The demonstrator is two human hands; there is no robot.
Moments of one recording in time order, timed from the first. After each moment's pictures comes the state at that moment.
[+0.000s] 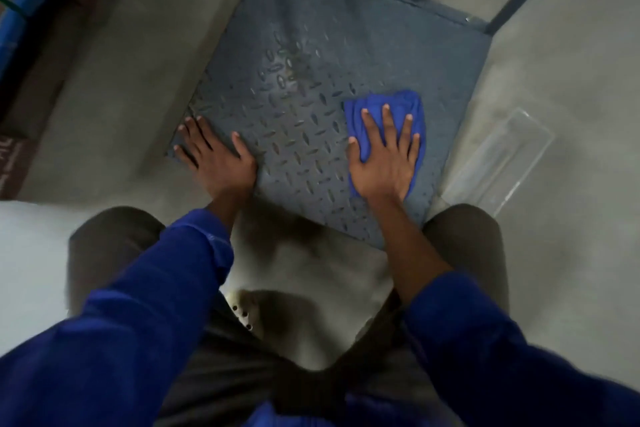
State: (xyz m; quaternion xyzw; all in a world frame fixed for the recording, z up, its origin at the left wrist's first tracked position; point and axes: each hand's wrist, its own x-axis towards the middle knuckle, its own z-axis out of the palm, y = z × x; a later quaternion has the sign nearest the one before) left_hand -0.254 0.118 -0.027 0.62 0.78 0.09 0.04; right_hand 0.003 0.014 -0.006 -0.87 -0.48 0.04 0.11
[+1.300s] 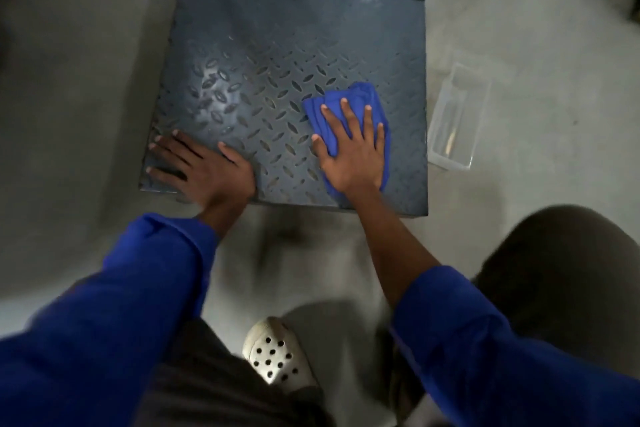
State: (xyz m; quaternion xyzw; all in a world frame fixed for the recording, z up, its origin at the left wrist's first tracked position) left_hand -0.251 0.120 -0.025 0.67 0.74 0.04 0.10; right_hand -0.065 0.006 -0.010 -0.89 -0.44 0.03 0.08
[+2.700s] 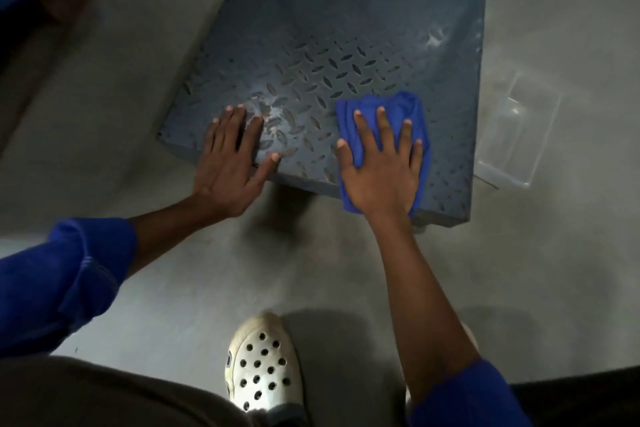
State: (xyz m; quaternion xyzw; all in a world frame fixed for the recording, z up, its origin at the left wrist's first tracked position) left_hand -0.325 0.088 -0.033 0.90 0.41 0.13 0.07; right_hand -0.101 -0.041 -0.017 -0.89 -0.44 0.03 0.11
